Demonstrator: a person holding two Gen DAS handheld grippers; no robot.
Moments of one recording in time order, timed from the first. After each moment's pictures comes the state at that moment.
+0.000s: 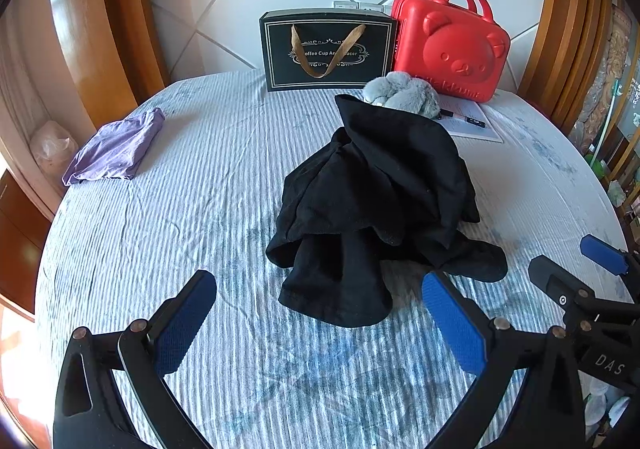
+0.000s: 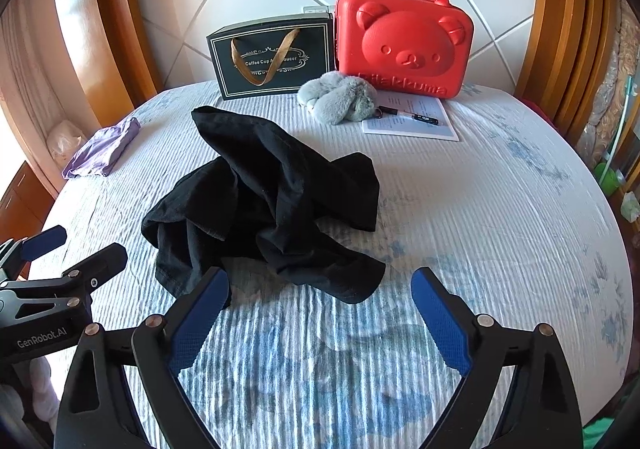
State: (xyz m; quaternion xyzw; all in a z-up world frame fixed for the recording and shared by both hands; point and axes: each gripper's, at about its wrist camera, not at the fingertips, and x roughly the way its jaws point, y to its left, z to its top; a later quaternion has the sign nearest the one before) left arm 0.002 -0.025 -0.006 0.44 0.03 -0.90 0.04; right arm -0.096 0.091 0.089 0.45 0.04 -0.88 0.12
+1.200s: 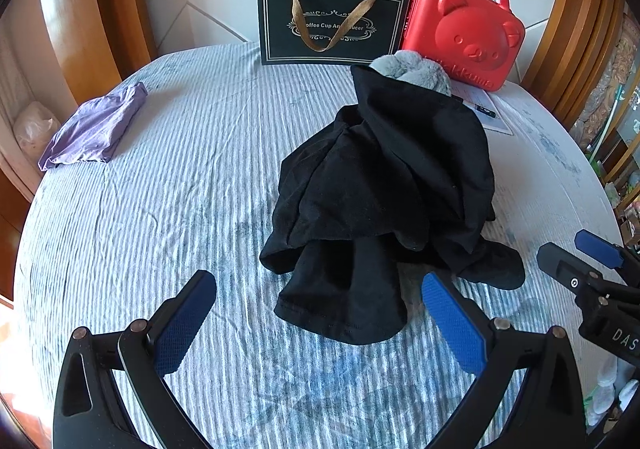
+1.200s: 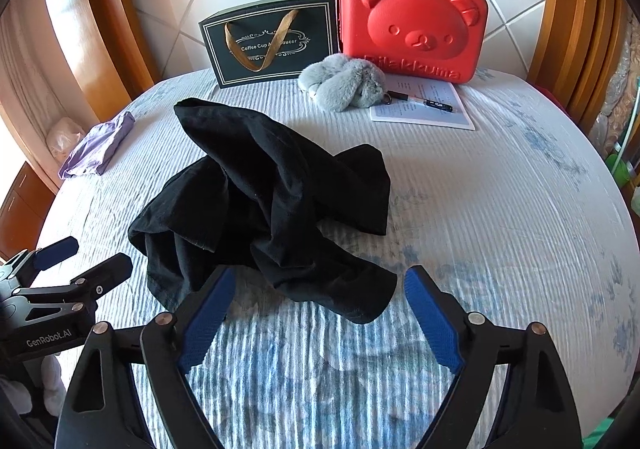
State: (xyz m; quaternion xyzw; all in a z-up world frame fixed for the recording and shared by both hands) left arm -0.039 -0.042 -0.043 0.48 0.06 -0.88 0.02; right arm -0.132 0.095 0.063 0.47 0.03 -0.87 0.14
